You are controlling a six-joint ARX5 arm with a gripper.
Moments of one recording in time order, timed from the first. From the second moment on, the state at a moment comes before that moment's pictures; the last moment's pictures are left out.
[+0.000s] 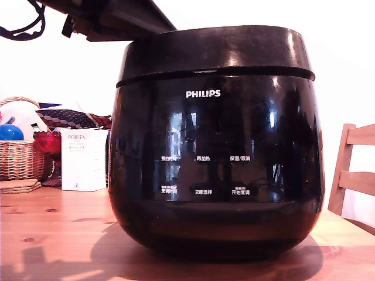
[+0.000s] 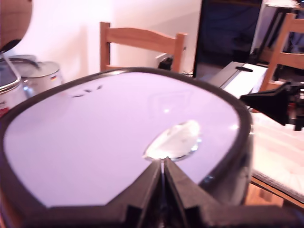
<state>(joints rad) -0.87 1.04 0.58 0.23 0.14 -0.04</state>
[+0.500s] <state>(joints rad) -0.87 1.08 0.61 0.17 0.13 -0.02</state>
